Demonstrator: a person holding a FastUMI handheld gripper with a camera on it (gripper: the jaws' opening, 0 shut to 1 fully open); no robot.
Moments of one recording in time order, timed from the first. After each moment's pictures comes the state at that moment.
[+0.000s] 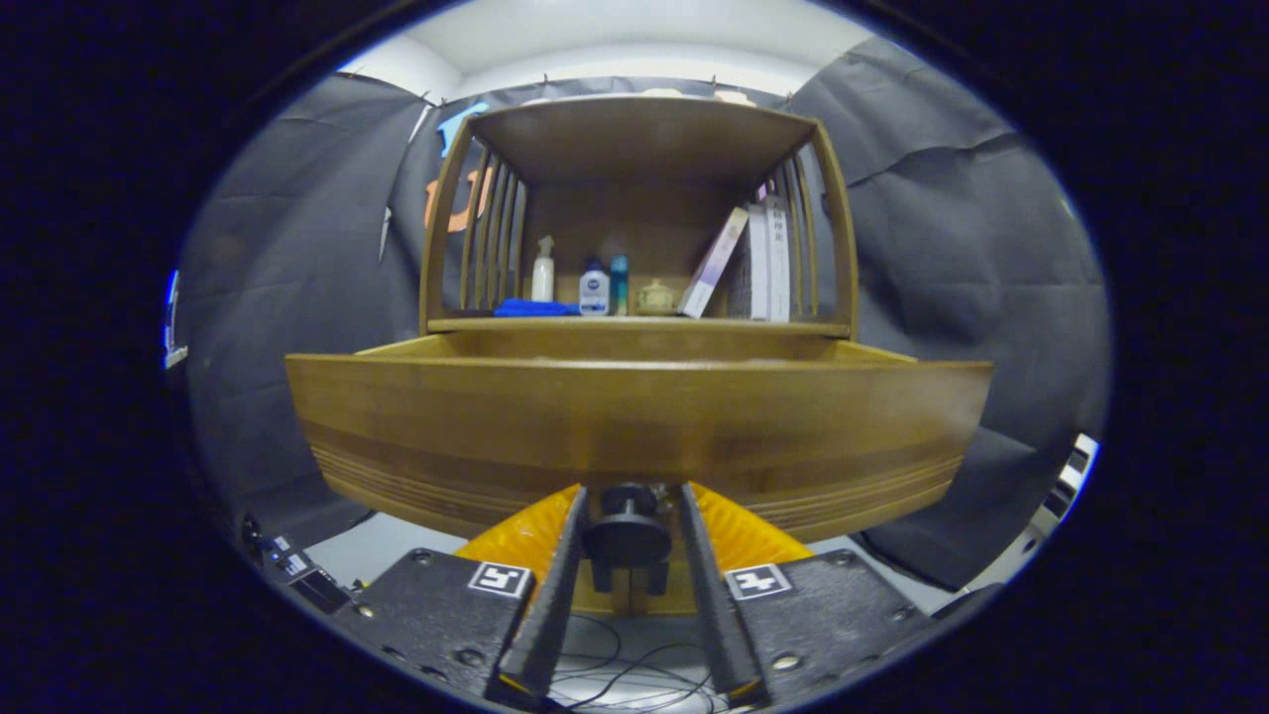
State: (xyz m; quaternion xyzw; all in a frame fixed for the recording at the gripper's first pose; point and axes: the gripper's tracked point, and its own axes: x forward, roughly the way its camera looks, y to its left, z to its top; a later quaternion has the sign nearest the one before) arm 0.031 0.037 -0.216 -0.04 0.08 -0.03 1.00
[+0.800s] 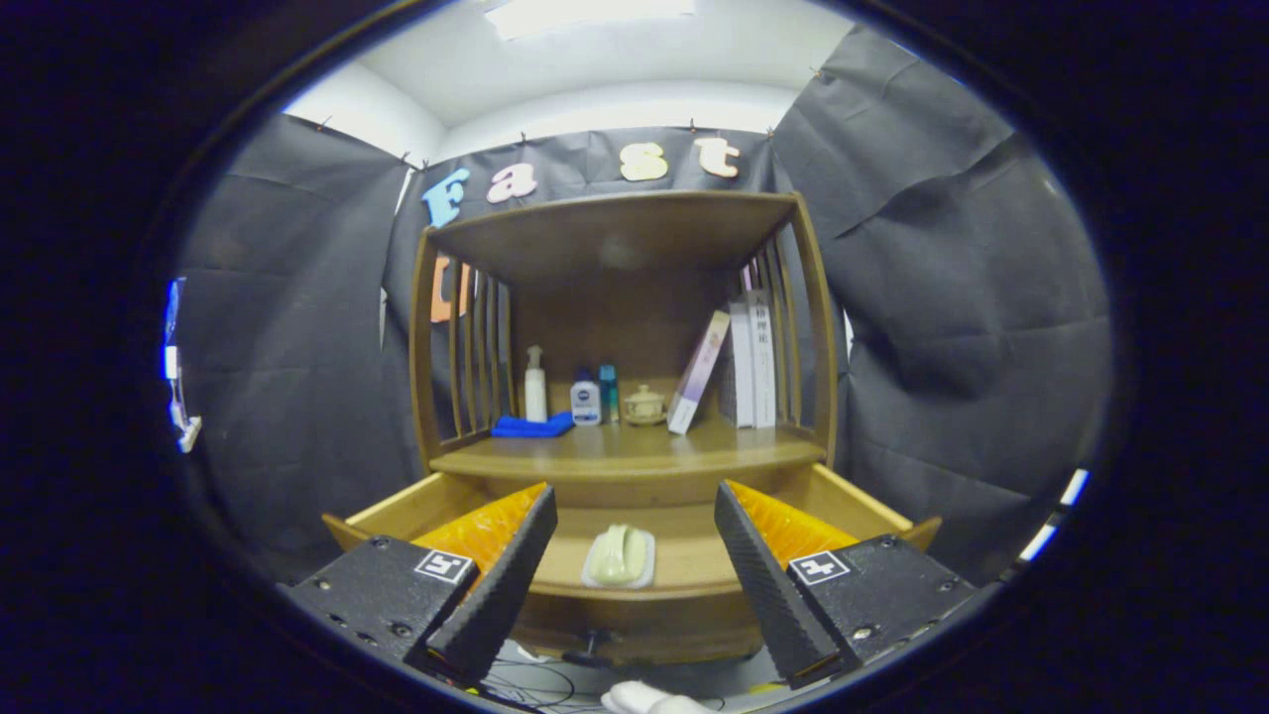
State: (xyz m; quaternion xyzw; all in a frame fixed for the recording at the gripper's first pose) arm 0.062 0.014 -0.044 0.00 0.01 0.00 1.00
